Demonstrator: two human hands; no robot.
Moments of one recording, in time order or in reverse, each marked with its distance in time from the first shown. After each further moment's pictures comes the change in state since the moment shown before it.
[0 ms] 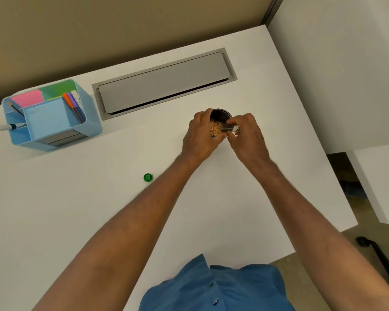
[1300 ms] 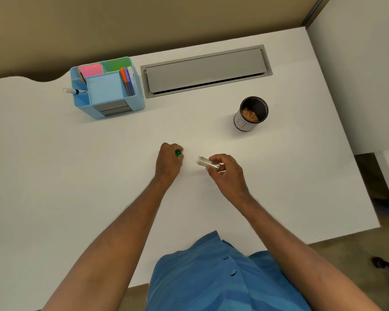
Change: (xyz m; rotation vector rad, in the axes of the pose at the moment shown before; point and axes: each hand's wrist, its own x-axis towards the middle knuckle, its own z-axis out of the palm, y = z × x) left_hand -0.150 -0.145 -0.074 -0.050 0.111 -0.401; right_hand -0.155 -0.078 0.092 0.426 -0.200 0.141
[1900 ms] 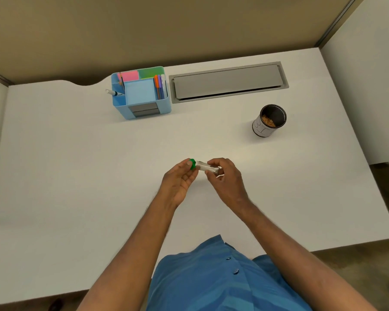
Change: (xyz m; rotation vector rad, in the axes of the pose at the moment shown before) left_hand -0.091 -0.021 -0.053 -1.530 -0.137 -0.481; right_hand -0.041 -0.046 0.048 -0.026 -0.049 -0.151
